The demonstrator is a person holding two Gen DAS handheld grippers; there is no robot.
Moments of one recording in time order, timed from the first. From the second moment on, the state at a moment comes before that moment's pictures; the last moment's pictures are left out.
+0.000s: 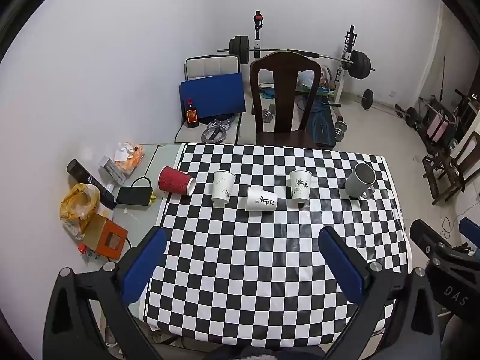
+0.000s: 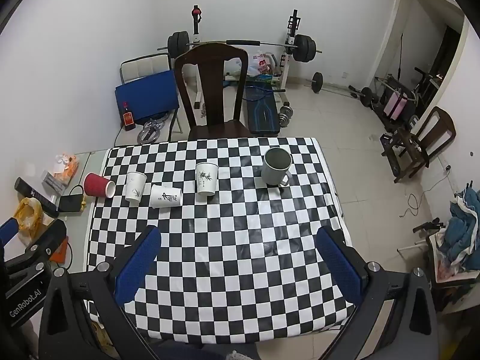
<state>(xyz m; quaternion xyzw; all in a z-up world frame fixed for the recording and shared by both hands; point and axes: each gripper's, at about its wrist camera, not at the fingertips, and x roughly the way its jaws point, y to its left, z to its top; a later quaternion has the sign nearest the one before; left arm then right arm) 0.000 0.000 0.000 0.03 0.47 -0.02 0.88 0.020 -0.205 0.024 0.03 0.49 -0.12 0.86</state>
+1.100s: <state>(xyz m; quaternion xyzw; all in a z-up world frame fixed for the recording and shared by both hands) 0.000 0.000 0.000 0.03 0.47 -0.02 0.88 0.019 -0.204 0.025 0.03 0.49 -0.11 0.87</state>
